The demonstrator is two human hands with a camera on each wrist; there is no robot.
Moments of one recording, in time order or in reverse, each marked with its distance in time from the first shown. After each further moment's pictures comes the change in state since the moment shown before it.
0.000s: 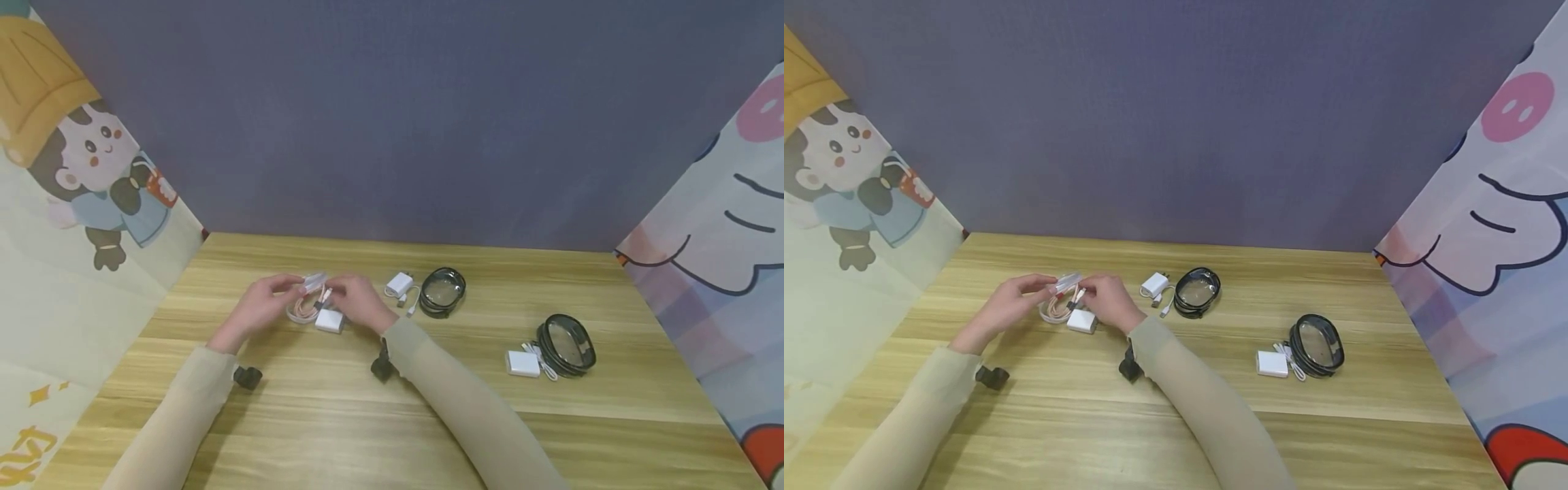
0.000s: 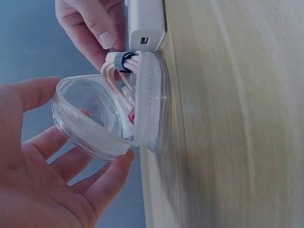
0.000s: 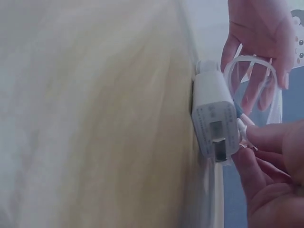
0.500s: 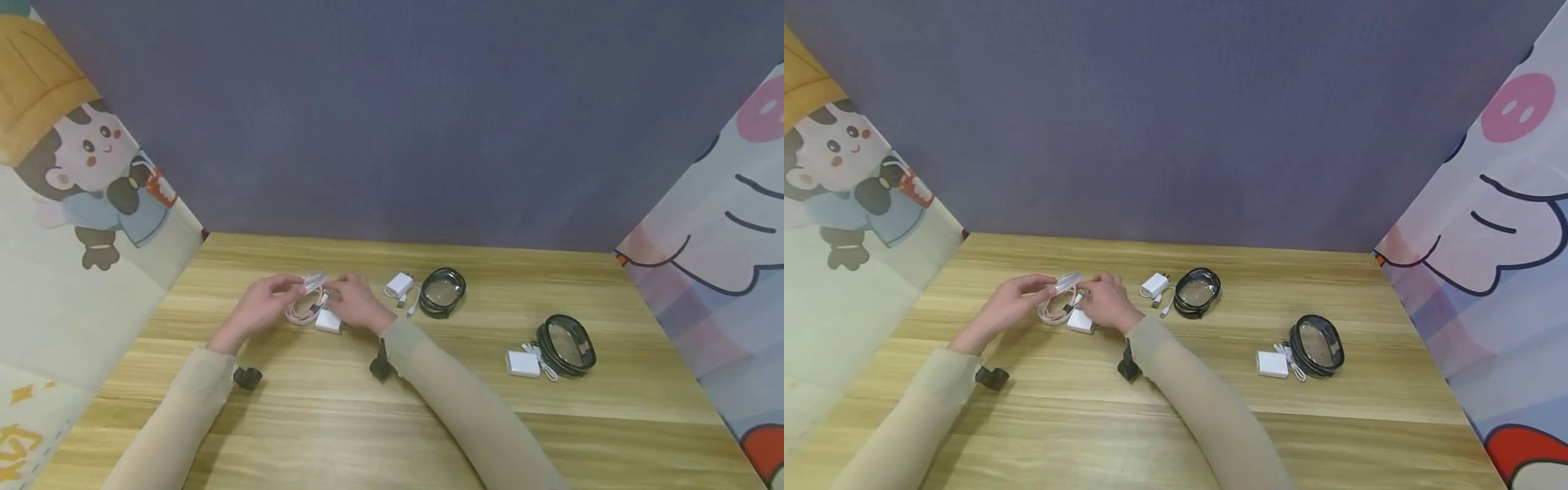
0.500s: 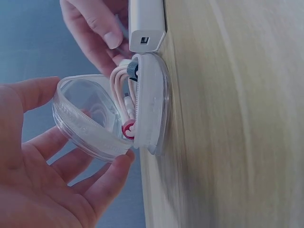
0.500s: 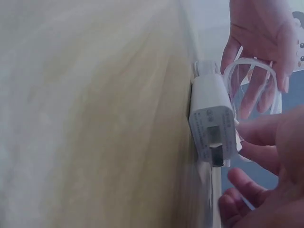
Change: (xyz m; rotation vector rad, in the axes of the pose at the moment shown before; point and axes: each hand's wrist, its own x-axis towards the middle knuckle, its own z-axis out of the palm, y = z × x) left_hand -0.001 0.001 0.001 0.010 0.013 0.014; right_hand -0.001 -0.004 0.001 -0.145 -0.112 0.044
